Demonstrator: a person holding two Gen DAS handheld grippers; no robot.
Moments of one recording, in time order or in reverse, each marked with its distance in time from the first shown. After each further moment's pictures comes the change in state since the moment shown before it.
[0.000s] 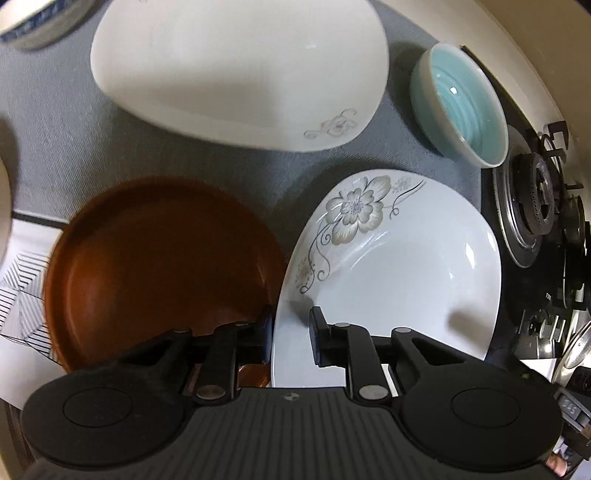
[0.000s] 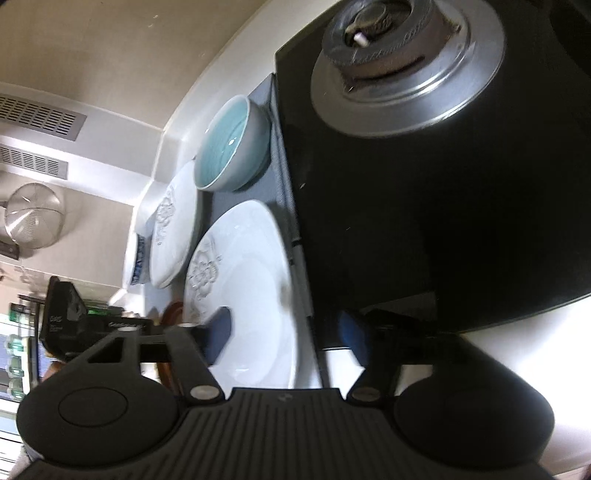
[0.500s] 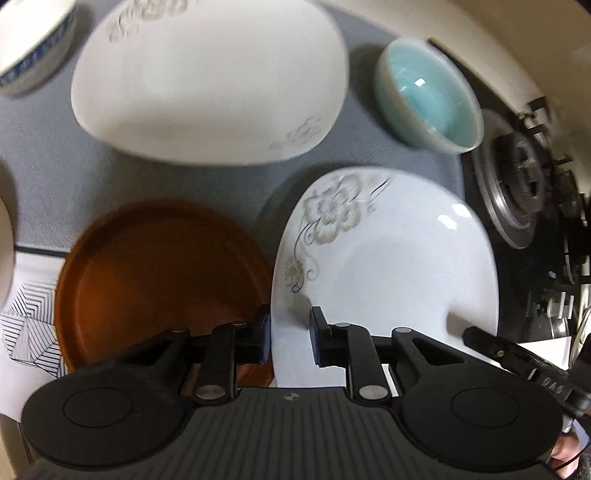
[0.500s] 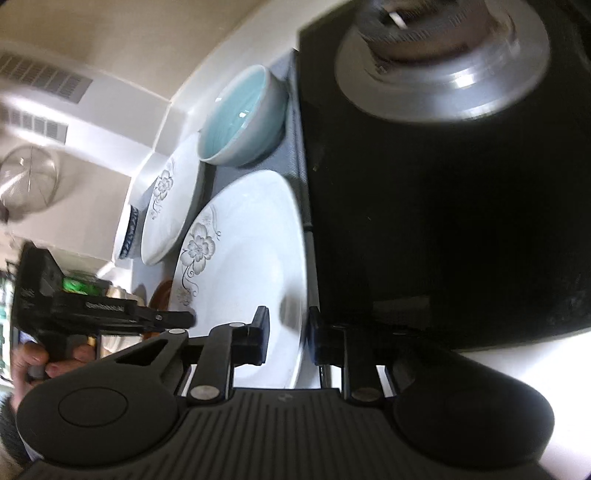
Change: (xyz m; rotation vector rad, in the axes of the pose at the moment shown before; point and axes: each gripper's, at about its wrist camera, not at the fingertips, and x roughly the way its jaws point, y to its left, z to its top) left arm -0.010 -0.012 -0.014 0.110 -0.070 0.008; right arm 0.018 0.022 -0.007 -0.183 -0.001 -0.094
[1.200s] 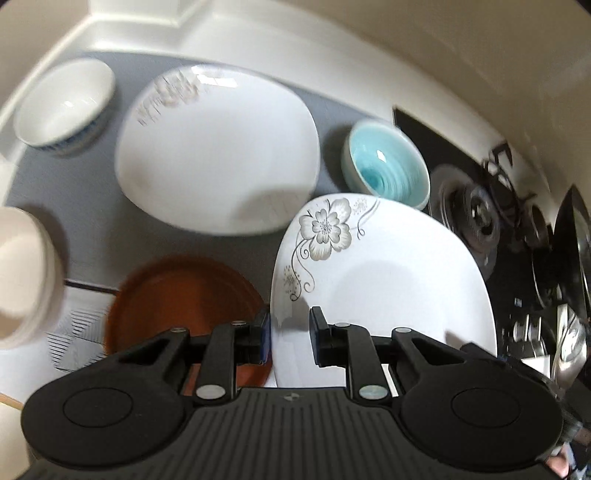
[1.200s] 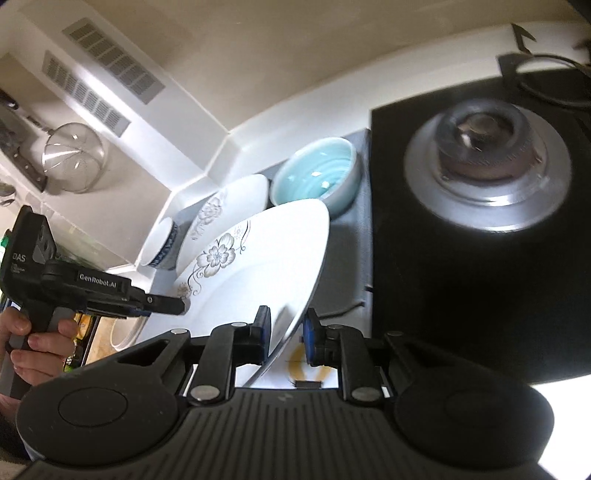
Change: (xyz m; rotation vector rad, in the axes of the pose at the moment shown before) left arm -0.079 0.000 -0.007 0.003 -0.178 -0.015; right arm -0.042 0.068 0.003 -0.190 -0.148 0.009
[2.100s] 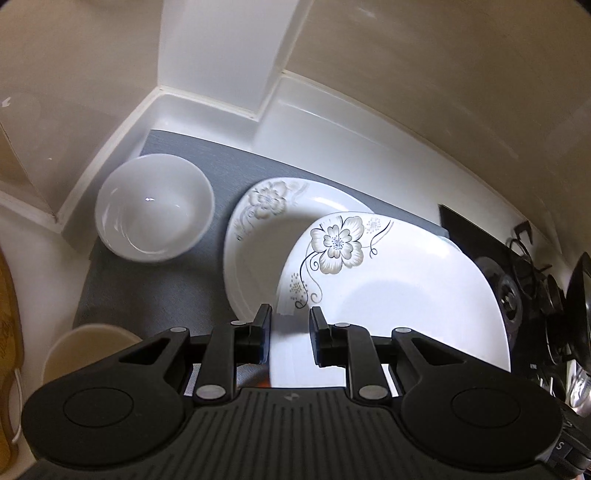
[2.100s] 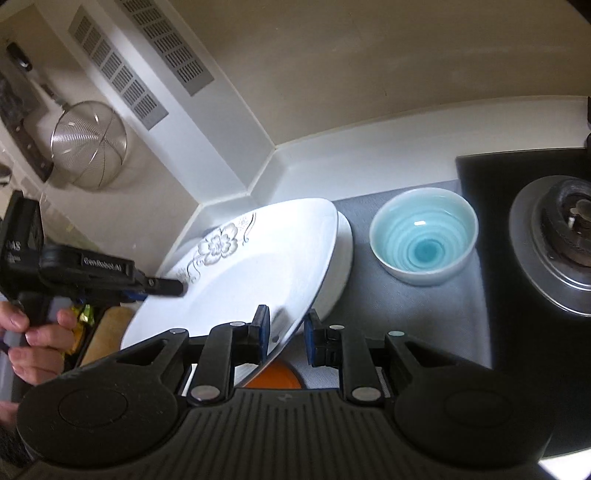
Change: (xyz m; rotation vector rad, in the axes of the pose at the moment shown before) left arm -0.045 0.092 0.070 -0.032 -0.154 0.029; right arm 0.071 0.103 0.036 -0.080 -0.046 -0.062
